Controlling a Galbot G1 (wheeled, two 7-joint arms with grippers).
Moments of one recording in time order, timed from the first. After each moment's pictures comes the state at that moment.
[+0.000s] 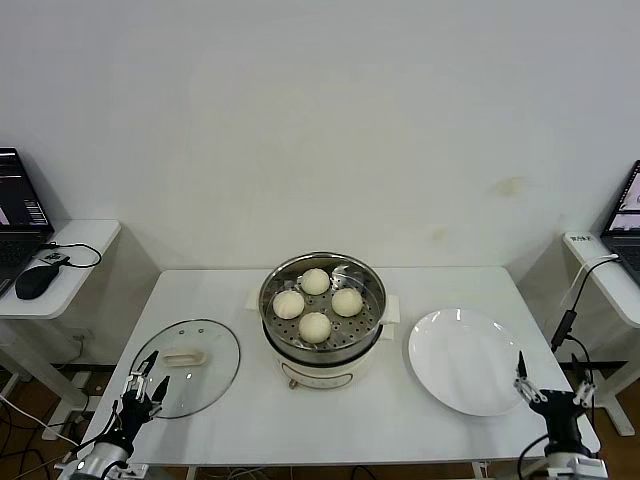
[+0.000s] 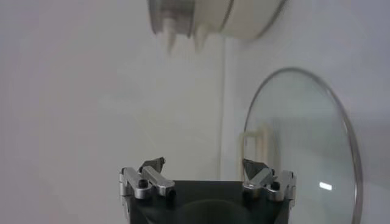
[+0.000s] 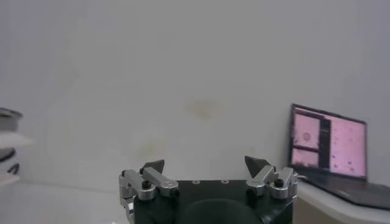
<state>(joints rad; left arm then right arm) 1.51 -1.05 -0.64 -1.63 1.08 -0.16 -0.21 -1.57 1.50 0.99 1.84 0.08 0.31 -0.12</state>
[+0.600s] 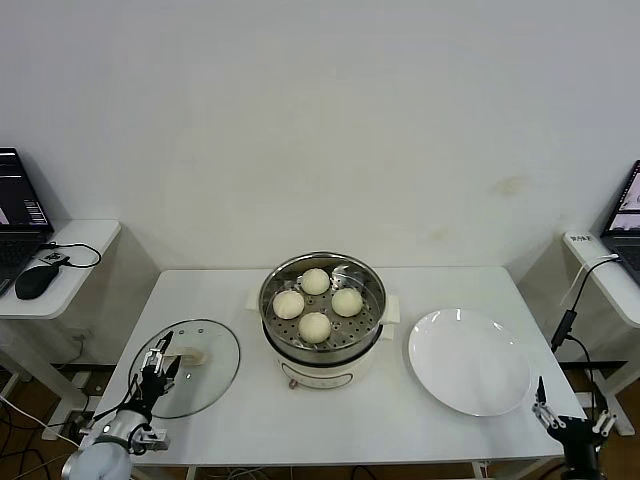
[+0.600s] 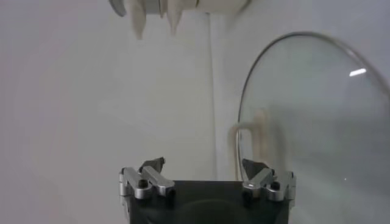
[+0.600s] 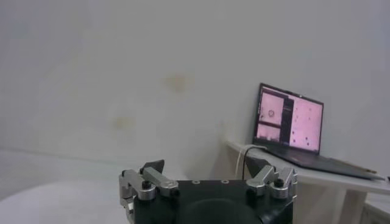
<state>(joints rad) 1.28 -1.05 -0.53 -1.44 1.13 -0.15 -0.21 -1.61 1.53 1.06 1.81 0.07 0.32 -0.13</state>
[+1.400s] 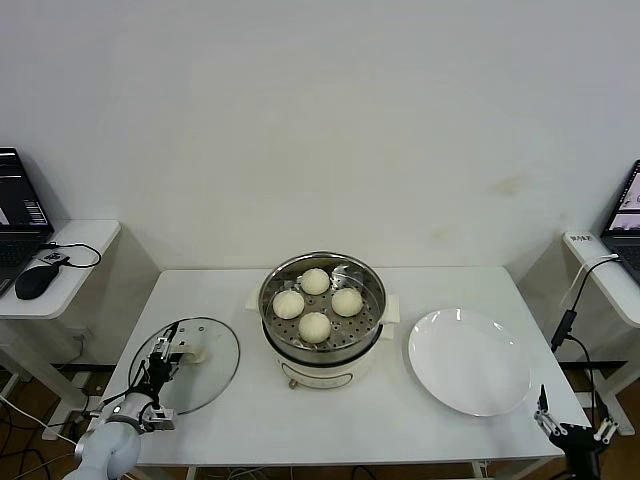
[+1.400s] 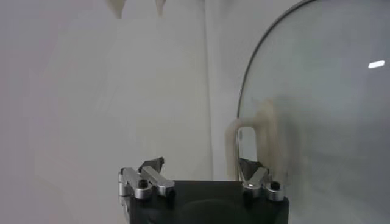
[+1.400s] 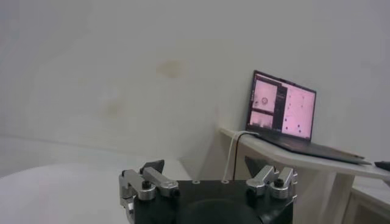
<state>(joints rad) 1.16 -1.05 -0.46 -1.32 1.12 -0.13 -0.19 -1.61 1.54 1.06 1.78 0.06 0.32 -0.14</state>
